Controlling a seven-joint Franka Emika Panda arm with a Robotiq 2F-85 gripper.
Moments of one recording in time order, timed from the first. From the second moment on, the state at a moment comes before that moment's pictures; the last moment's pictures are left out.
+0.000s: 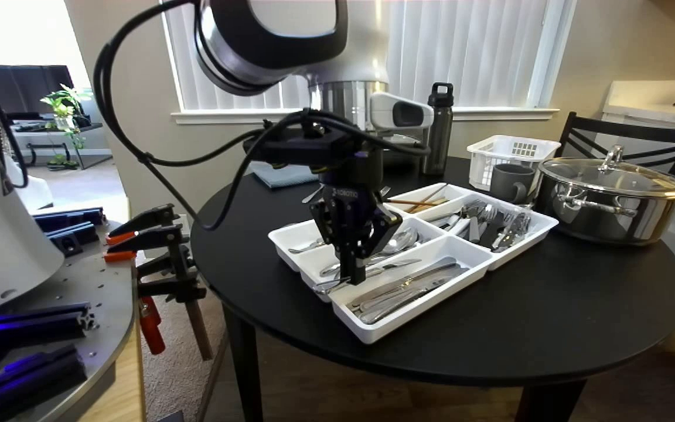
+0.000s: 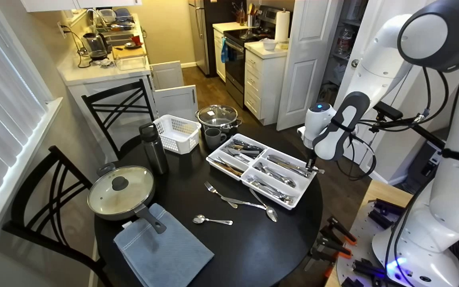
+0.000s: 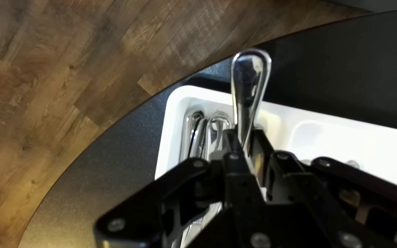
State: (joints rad) arm -0.16 0.32 -0.28 -2.62 -0.39 2.91 -0.26
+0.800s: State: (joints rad) arm 0.06 0.44 -0.40 -2.49 -0.38 3.03 -0.03
